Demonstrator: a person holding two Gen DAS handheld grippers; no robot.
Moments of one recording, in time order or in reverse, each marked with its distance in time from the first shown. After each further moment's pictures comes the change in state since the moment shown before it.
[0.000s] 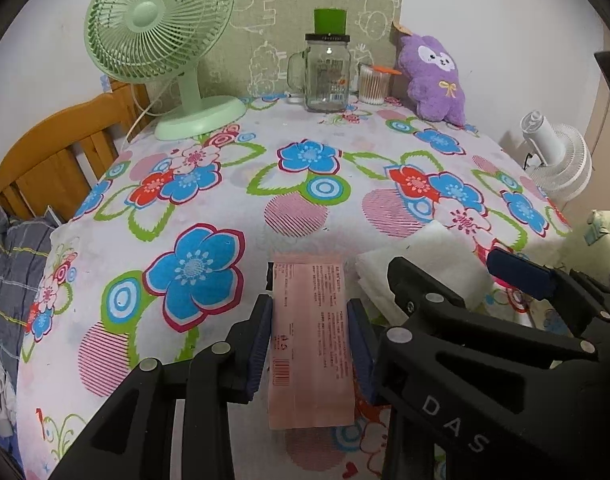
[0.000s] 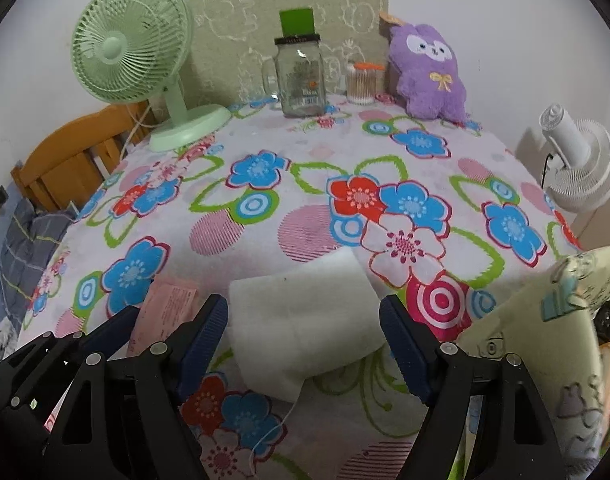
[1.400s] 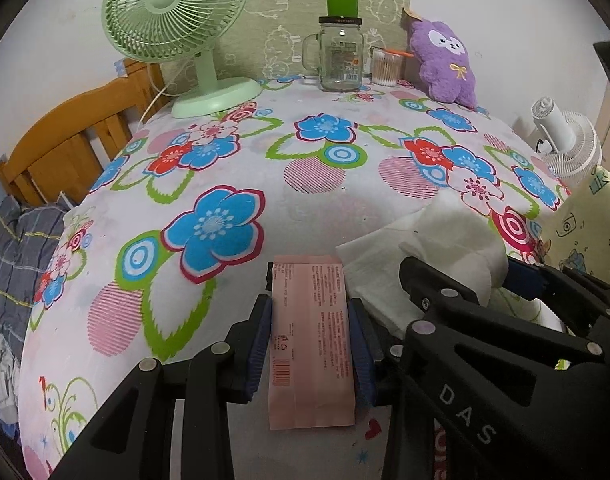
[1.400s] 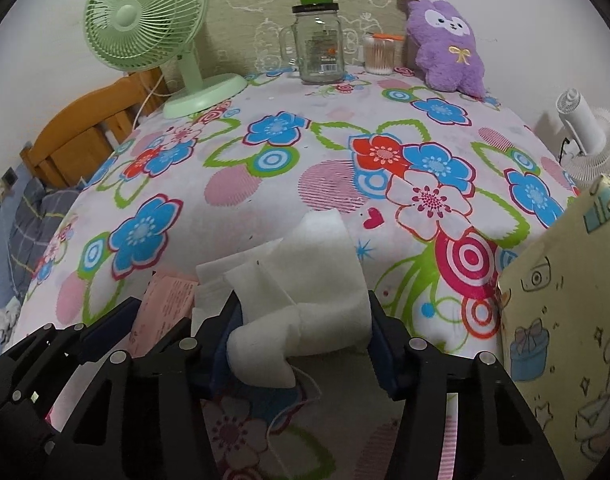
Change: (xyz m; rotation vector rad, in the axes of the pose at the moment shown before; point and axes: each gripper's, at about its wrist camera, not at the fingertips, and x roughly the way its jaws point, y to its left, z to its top) left arm -0.009 0.006 -0.027 -0.006 0.028 0.050; right arm -0.001 0.011 -0.025 -0.033 0.058 0.054
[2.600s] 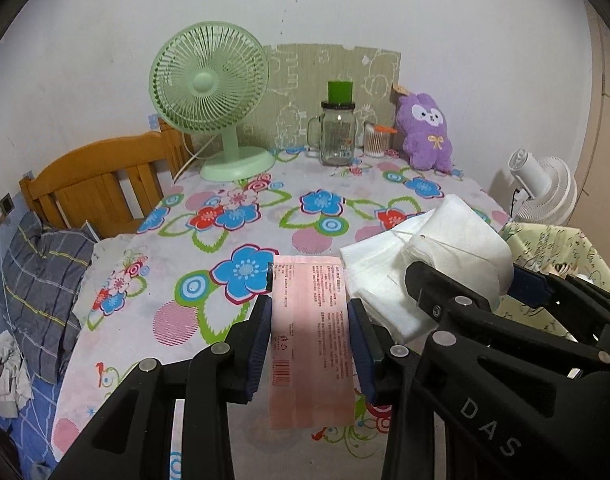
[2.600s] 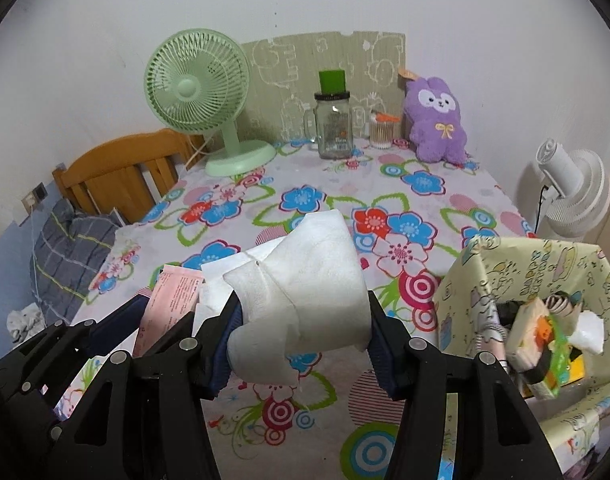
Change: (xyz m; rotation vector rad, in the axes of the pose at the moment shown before) left arm -0.108 -0.005 -0.007 -0.031 -0.204 0.006; right arm -0.120 0.009 -0.009 -0.039 -0.201 0.033
